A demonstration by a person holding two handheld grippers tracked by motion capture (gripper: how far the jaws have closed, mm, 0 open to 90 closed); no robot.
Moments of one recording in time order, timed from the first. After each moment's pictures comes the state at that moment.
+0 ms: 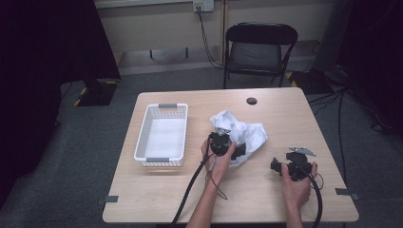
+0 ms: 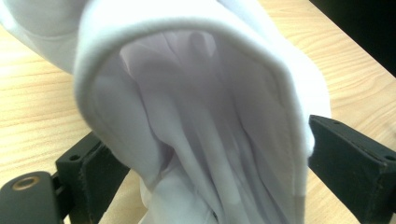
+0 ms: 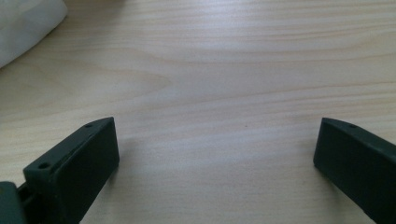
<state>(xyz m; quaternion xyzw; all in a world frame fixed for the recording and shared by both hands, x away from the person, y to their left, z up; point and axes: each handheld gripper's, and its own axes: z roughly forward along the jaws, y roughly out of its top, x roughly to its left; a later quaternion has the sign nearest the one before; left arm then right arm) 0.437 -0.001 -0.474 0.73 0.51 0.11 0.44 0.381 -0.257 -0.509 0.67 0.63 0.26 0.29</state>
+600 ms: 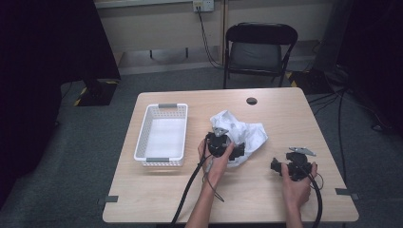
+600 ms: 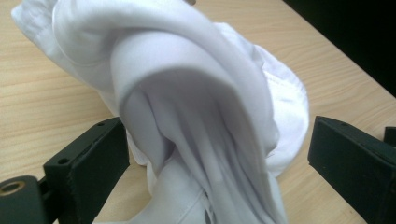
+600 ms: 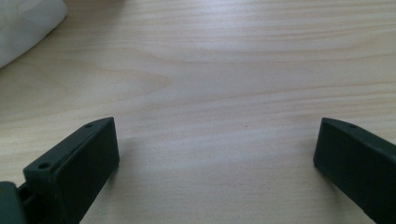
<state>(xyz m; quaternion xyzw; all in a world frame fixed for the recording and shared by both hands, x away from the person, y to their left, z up) 0.422 0.007 -0.456 0.72 0.50 0.14 0.46 0.381 -0.257 -0.509 0.67 0.63 0.26 0.29</state>
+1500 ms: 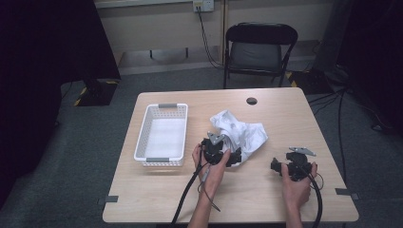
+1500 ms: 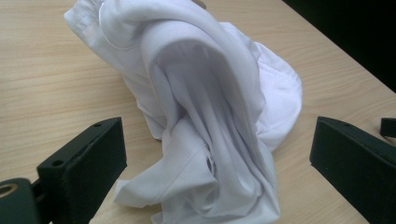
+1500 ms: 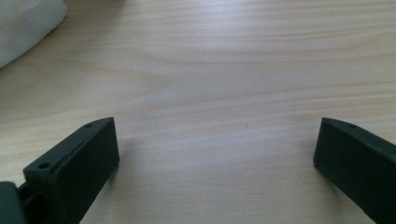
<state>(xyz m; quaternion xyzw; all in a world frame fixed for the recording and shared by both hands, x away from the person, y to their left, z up) 0.390 0.019 -0.448 0.71 0.51 0.16 0.45 0.381 -0.257 -0.509 0.67 0.63 0.26 0.29</state>
